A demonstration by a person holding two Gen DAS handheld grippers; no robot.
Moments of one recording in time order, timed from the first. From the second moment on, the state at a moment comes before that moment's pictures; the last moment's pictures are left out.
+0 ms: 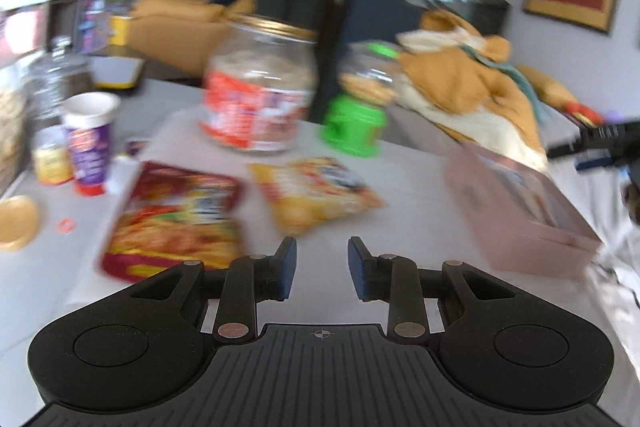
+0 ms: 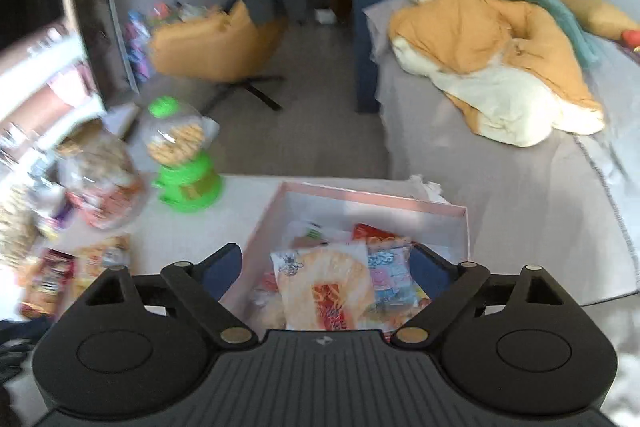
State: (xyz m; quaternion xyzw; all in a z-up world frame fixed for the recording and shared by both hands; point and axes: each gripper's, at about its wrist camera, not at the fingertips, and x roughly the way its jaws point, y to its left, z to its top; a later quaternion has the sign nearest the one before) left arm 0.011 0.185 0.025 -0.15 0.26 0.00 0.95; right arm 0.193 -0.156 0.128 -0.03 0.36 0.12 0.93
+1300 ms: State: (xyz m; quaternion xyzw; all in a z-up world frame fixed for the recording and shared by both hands) left arm -0.037 0.277 0.046 -0.13 0.25 0.20 0.94; right arm 0.115 0.200 0.017 -0.17 0.43 0.34 0.82
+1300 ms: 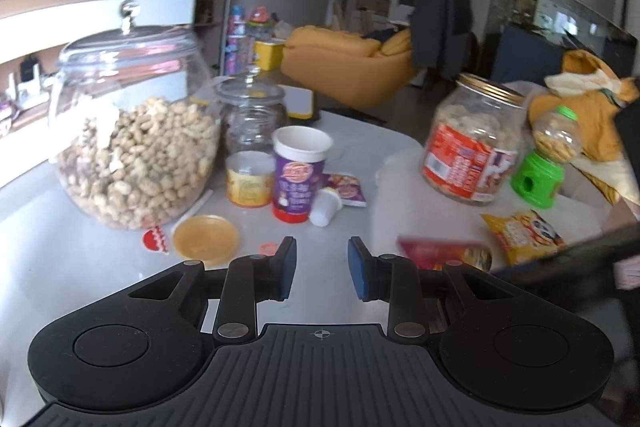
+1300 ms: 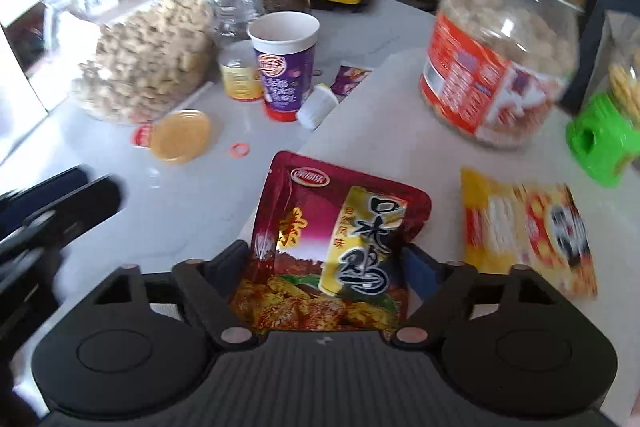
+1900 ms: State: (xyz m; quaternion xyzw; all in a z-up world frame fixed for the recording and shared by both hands) left arm 0.030 0.210 0.059 -0.09 0.26 0.03 0.96; right arm 0.088 -0.019 0.017 -0.15 0.41 0.25 0.86
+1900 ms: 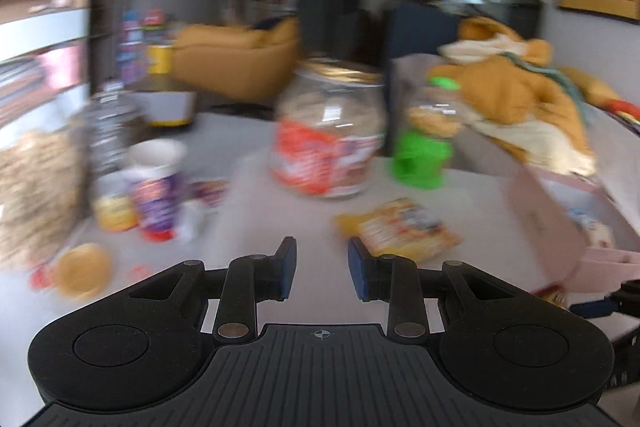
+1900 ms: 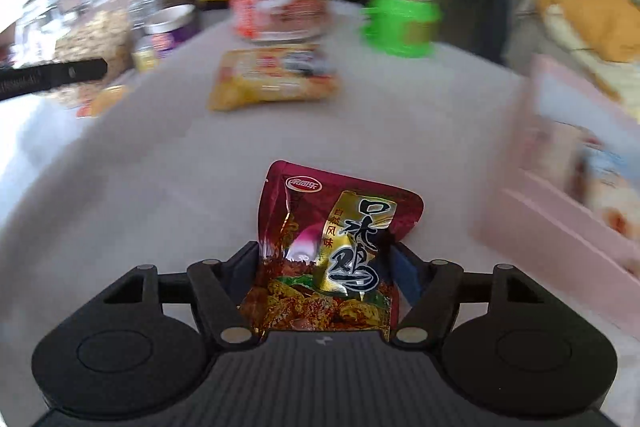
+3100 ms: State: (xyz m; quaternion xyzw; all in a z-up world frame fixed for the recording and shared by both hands) left arm 0.096 0.075 0.021 0.17 0.38 -0.03 0.91; right arm 0.052 -0.105 -0.005 -0.08 0.37 0.22 0.90
